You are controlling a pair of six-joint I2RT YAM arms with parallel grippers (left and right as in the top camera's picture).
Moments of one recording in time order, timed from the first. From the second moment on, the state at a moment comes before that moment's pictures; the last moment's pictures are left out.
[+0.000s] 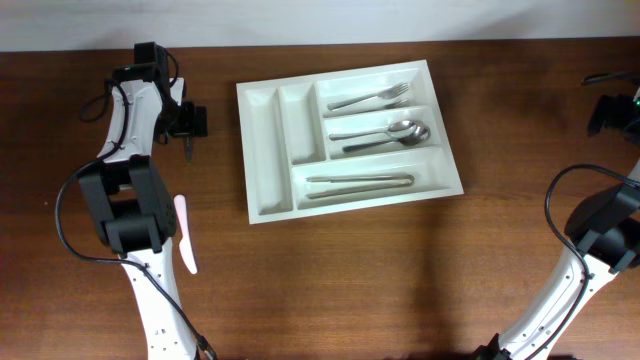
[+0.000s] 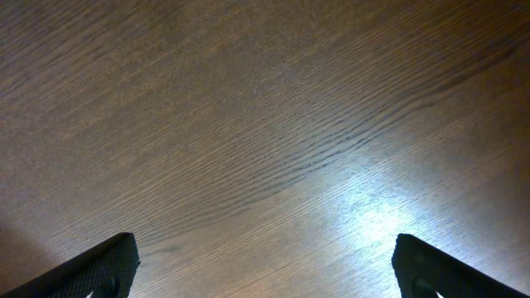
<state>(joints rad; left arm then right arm) 0.12 2.50 2.19 -1.08 -0.03 0.06 -0.59 2.47 2.66 -1.59 0.08 -0.09</state>
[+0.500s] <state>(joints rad) 0.12 2.50 2.19 -1.09 -0.03 0.08 -0.59 2.47 2.66 -1.59 0.08 -0.09</state>
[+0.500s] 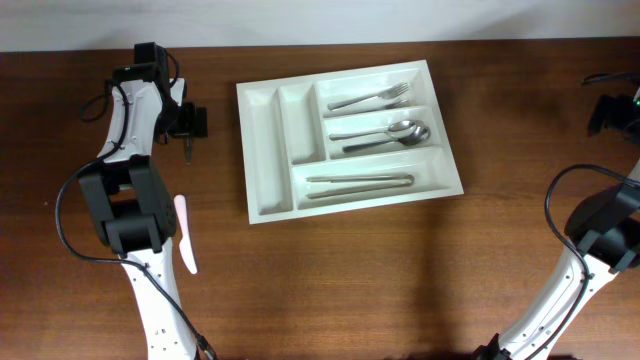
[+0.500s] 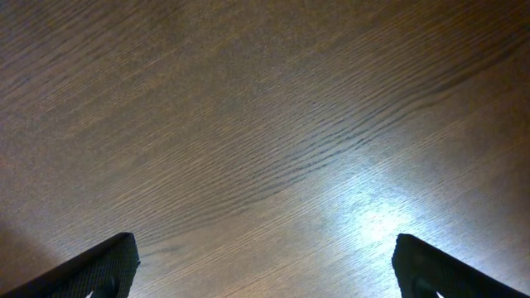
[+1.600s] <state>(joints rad) 0.07 2.51 2.19 -1.12 -0.08 0.09 -0.59 2.47 2.66 -1.59 0.08 -0.09</state>
